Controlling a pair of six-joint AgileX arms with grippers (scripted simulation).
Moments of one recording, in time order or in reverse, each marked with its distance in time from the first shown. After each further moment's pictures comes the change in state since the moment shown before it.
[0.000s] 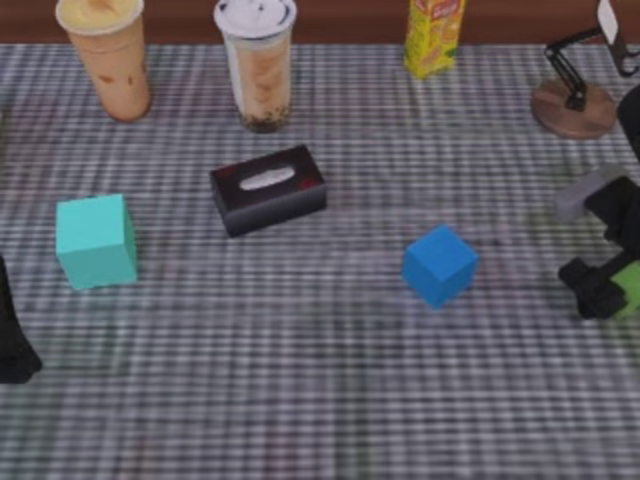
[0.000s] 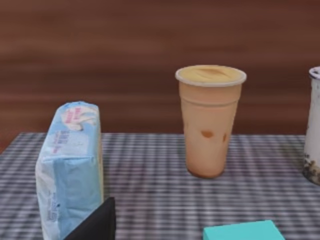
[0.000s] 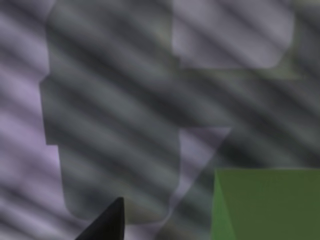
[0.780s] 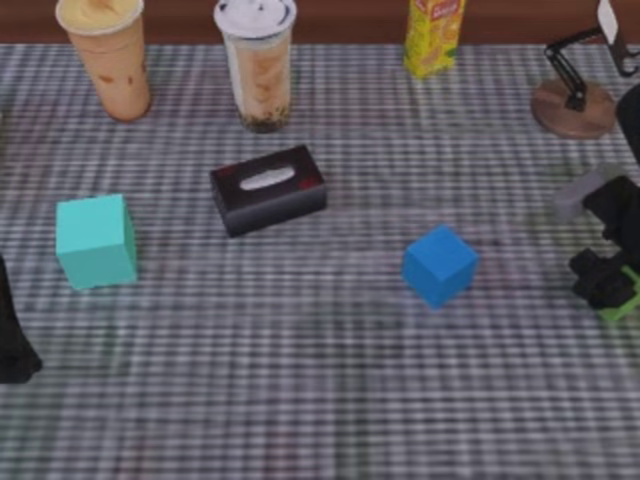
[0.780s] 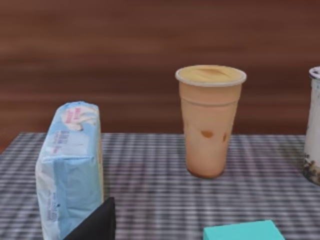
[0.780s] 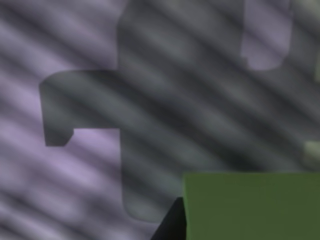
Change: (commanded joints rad) left arm 0.000 0.000 0.000 0.000 0.000 0.000; right arm 0.000 0.000 0.000 0.000 0.000 0.000
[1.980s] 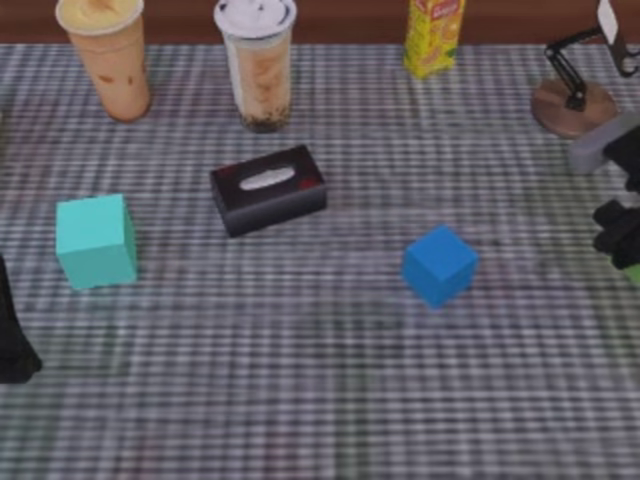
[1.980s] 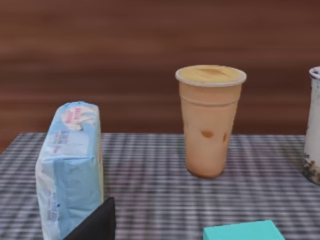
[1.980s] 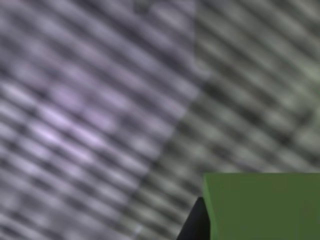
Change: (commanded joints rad) left arm 0.000 0.000 0.000 0.000 0.000 0.000; right arm 0.004 -0.149 0.153 -0.279 -0.016 0.013
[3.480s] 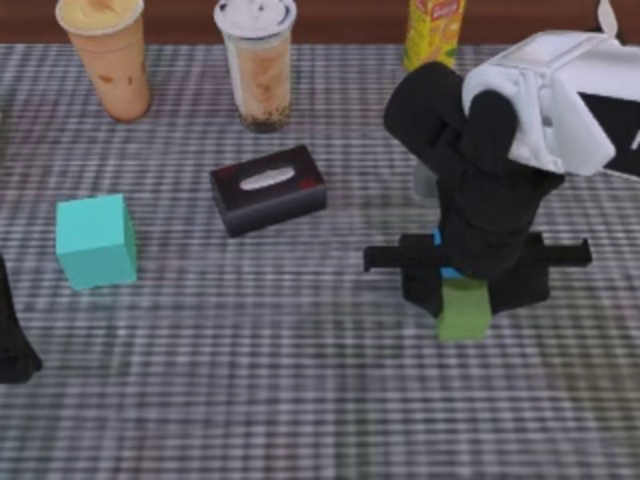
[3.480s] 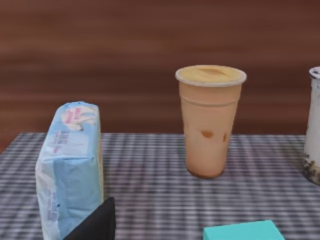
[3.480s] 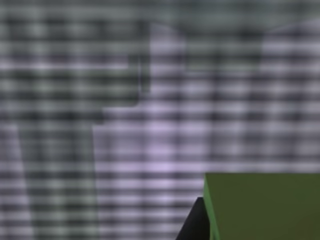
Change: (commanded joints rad) left arm 0.000 0.000 0.000 0.000 0.000 0.000; right arm 0.543 -0.035 0.035 -0.072 0.031 1.139
